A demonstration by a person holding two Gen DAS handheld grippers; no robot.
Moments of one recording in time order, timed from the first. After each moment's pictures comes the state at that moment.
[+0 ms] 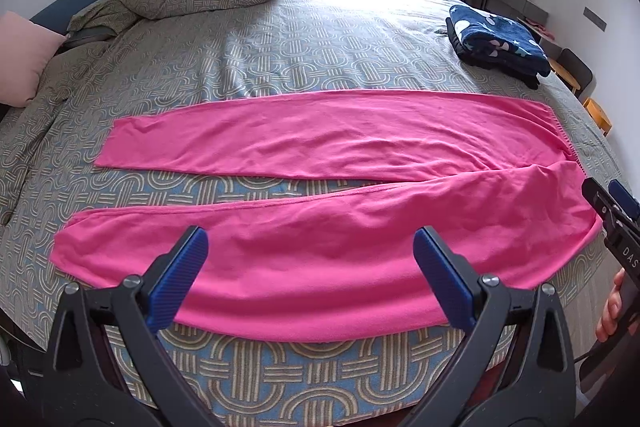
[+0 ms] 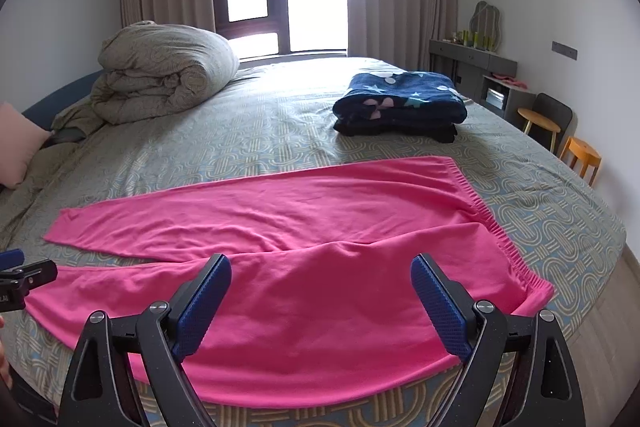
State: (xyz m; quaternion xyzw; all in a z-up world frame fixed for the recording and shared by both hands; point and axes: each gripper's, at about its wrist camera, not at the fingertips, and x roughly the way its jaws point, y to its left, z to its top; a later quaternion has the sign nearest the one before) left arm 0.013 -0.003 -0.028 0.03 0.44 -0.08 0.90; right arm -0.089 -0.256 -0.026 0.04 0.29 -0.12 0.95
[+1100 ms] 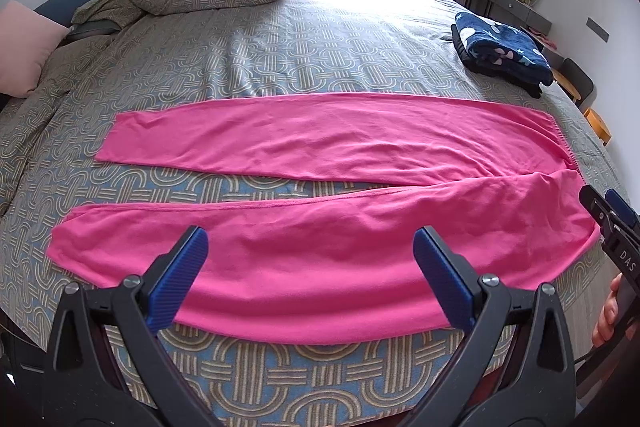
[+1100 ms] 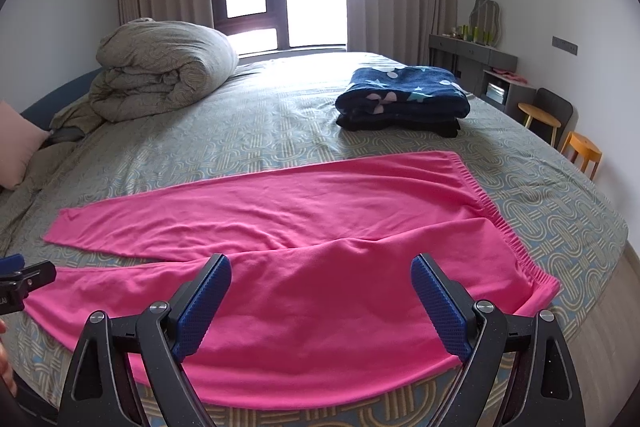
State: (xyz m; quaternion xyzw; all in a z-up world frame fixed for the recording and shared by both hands) left arm 0.015 0.006 -0.030 0.02 0.43 -0.07 0.90; right arm -0.083 -0.259 -0.027 0.04 0.30 -0.11 0.95
